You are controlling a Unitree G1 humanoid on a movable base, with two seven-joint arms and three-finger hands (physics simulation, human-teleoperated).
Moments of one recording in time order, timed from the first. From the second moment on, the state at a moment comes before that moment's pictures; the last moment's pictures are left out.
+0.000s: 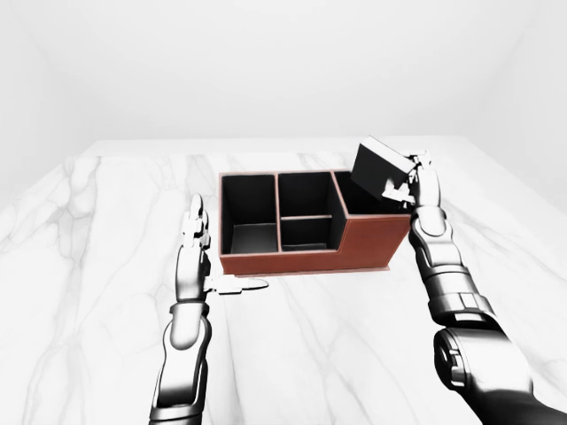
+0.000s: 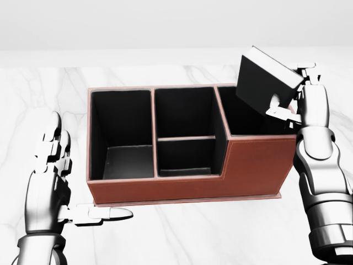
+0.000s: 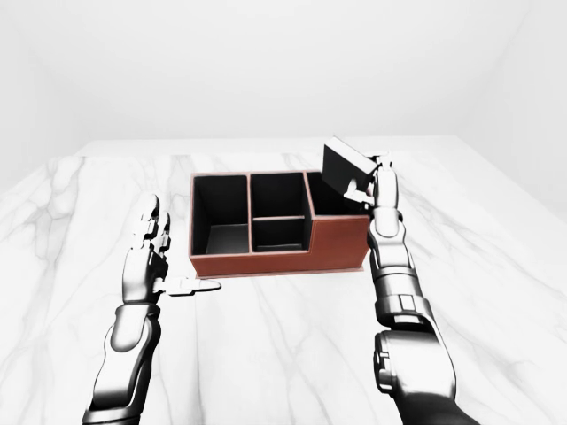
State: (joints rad) left arm 0.01 0.02 0.04 -0.19 0.09 -0.09 0.01; right arm -0.74 -0.33 -0.17 0.74 -0.01 -0.09 -0.10
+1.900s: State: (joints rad) left arm 0.01 0.02 0.04 -0.17 0.09 -0.09 0.01; right arm -0.85 -0.34 -0.16 0.93 0.01 -0.09 -0.11
